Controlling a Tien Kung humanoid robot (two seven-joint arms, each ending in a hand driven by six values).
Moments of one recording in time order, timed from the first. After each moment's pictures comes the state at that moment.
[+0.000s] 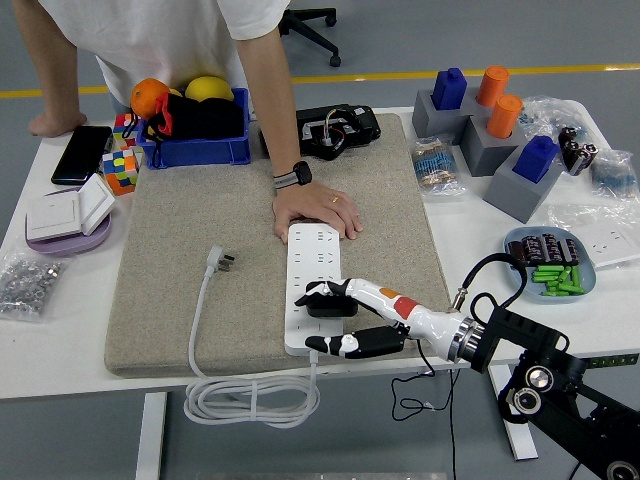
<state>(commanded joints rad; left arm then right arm) -0.10 0.02 -1.71 -0.18 1.84 -0.06 0.28 0.29 -0.25 0.76 1.50 -1.58 0.15 0.11</state>
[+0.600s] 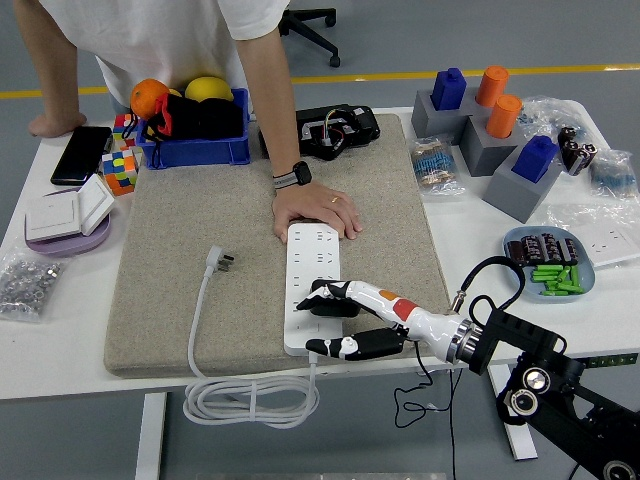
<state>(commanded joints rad) -0.10 0.01 -1.72 -0.18 1.84 -0.05 0.28 0.29 -0.25 0.73 1.47 -1.57 0.15 0.10</state>
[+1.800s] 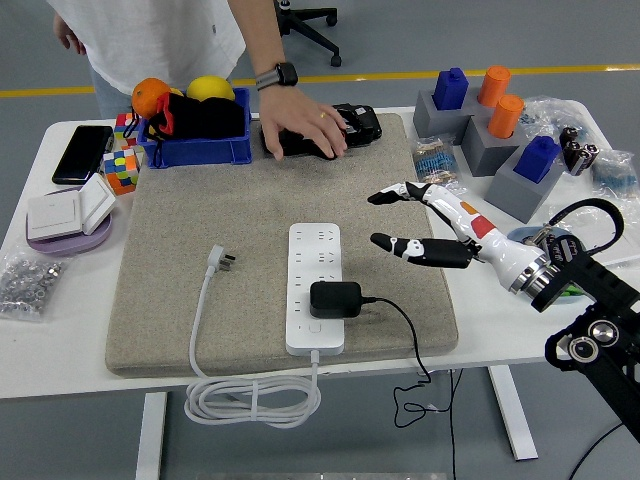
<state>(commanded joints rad) -0.11 0.01 -1.72 -0.18 1.84 -0.05 0.28 0.22 -0.24 1.18 1.53 -1.66 0.12 0.10</state>
